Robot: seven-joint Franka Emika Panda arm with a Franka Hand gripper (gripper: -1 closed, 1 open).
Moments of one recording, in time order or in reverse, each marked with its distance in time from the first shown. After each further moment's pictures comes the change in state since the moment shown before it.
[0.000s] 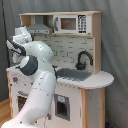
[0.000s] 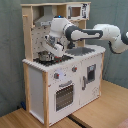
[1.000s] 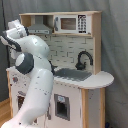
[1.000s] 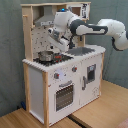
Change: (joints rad) arm 0.022 -0.099 0.009 0.001 -0.070 -0.151 -0.054
